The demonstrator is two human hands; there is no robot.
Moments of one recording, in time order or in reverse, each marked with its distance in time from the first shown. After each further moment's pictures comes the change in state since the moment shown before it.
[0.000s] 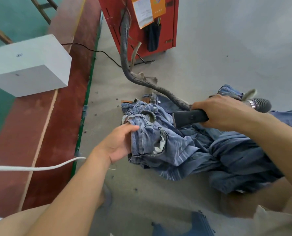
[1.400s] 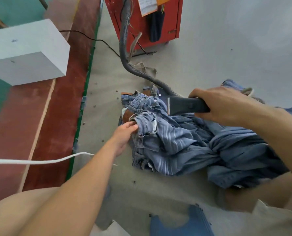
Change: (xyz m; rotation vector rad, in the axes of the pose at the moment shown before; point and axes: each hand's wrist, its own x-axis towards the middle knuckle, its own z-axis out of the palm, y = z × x) left_hand 0.064 -0.058 -0.046 0.338 0.381 0.000; right_hand 0.002 -0.004 -0.002 0.078 0.089 -0.095
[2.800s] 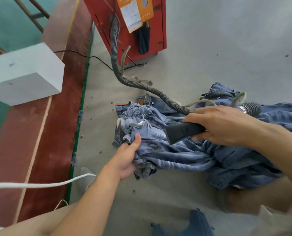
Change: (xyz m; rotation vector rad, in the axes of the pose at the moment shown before) left_hand -0.080 0.013 0.040 -0.409 -0.234 -0.098; right_hand -0.055 -0.004 0.004 -0.080 -0.037 -0.118
